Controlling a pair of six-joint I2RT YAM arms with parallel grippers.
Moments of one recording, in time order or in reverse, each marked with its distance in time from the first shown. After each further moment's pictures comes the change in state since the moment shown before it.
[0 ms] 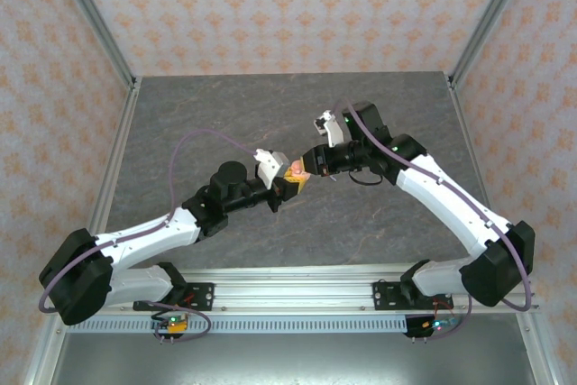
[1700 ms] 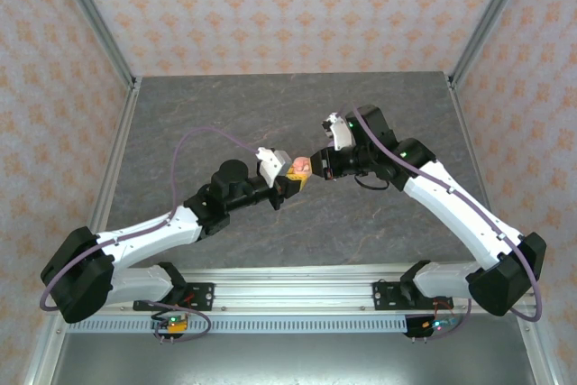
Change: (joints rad) left arm -0.006 0.014 0.020 0.016 -0.016 0.041; right arm 0.026 -0.065 0.010 -0.085 0.150 0.011
